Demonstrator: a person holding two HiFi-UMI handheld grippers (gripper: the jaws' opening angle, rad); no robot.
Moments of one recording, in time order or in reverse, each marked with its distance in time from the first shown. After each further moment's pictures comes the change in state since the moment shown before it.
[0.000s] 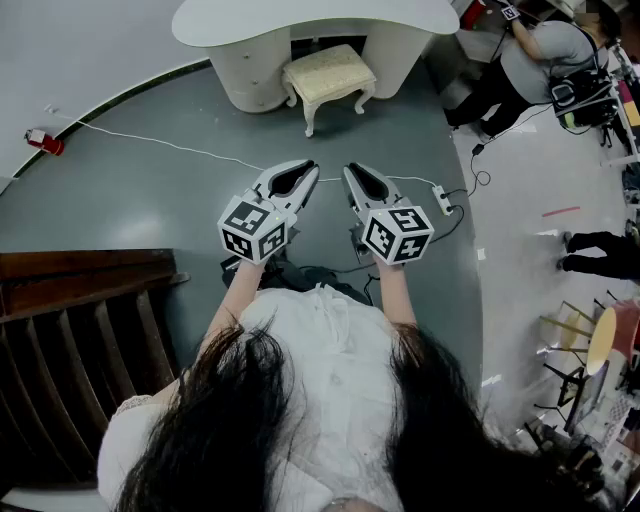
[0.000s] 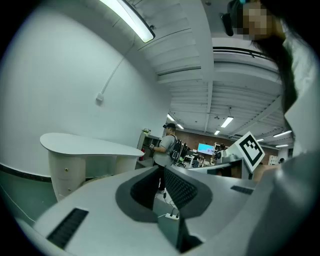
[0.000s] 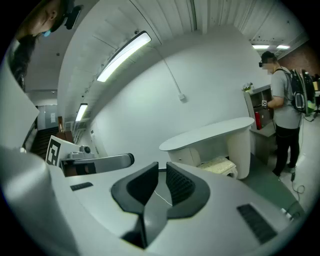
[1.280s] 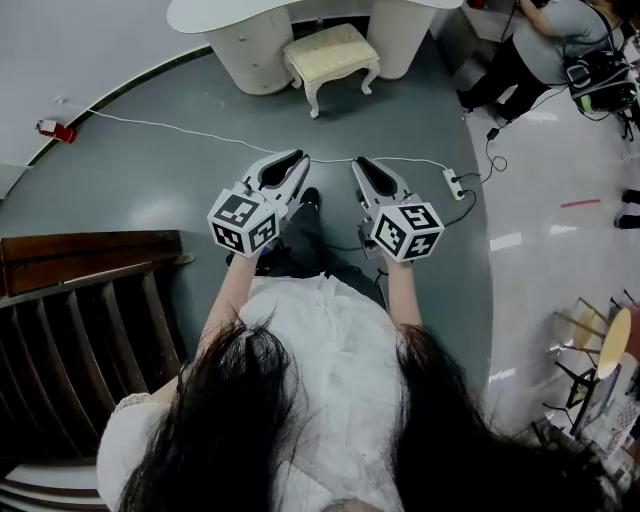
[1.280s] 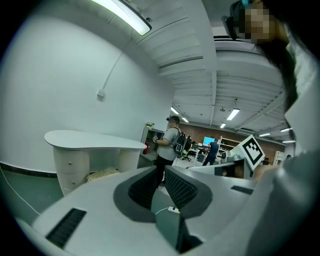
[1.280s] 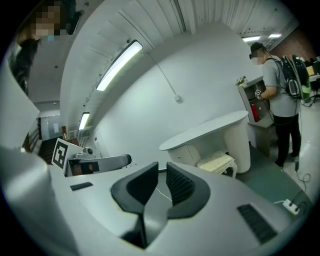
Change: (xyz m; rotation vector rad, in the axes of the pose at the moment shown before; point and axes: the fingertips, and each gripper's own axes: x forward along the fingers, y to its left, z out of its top) left arm 0.013 -0.034 -0.037 0.008 0.068 0.071; right arm -0.055 -0.047 -0.030 0.073 -0.025 0.045
